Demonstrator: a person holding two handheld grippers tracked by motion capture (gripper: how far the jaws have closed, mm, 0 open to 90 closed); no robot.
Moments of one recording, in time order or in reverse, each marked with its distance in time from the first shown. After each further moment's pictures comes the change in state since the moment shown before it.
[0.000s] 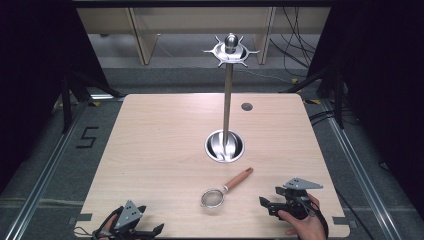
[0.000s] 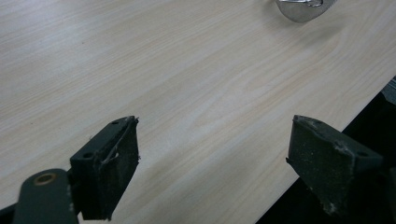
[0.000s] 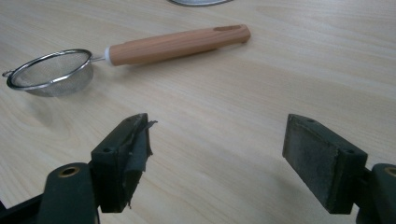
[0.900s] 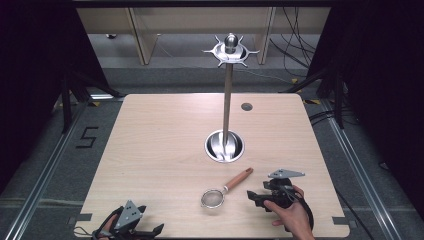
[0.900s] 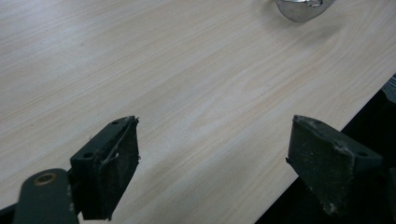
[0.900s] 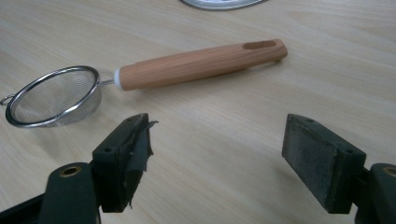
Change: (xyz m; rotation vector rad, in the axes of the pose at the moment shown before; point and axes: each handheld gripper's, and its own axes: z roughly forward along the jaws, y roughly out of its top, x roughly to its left) left arm 0.001 0.001 -0.001 -0.004 0.007 0.040; right arm 0.016 0.028 0.031 0.067 0.032 0.030
